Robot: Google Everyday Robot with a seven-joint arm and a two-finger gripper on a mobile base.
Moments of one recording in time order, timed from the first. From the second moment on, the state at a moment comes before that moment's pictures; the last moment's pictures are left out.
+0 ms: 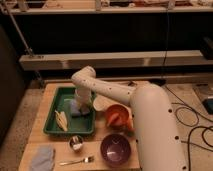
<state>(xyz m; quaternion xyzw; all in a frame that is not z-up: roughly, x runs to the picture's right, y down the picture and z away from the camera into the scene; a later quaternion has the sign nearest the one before) -0.153 0.094 0.907 -0.12 -0.33 -0.74 0.57</state>
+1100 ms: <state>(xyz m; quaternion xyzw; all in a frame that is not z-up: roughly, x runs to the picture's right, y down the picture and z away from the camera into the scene) -0.230 0.098 0.907 -0.09 -0.38 -0.77 0.51</state>
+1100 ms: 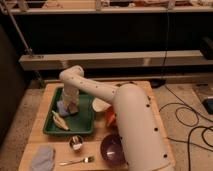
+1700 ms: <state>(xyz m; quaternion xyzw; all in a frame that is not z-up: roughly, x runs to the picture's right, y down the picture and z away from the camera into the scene) -0.212 0.110 0.832 -0.15 -0.35 -0.79 0.48</state>
